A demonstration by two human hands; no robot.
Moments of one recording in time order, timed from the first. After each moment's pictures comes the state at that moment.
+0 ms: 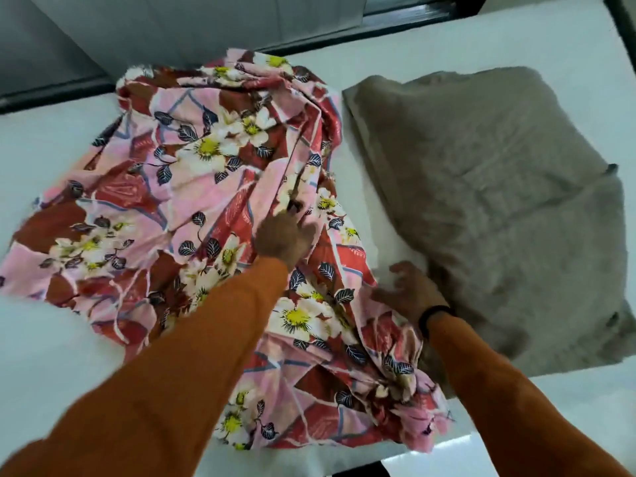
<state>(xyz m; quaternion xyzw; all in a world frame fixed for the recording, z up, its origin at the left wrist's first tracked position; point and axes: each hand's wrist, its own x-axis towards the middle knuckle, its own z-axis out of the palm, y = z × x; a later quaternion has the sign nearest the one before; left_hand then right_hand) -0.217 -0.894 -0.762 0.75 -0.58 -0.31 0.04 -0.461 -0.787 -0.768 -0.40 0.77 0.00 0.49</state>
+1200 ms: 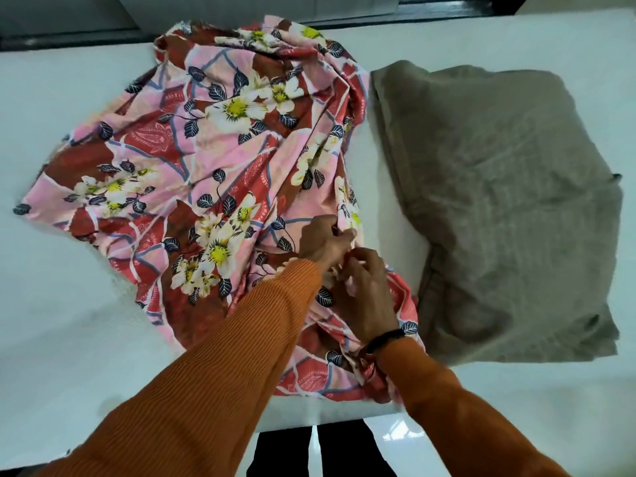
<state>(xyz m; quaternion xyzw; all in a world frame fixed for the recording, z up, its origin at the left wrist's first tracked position) -0.265 -0.814 -0.724 0.74 -0.43 -0.50 0.11 -0.376 -0.719 -0.723 -0.70 0.63 -0.18 0.29</state>
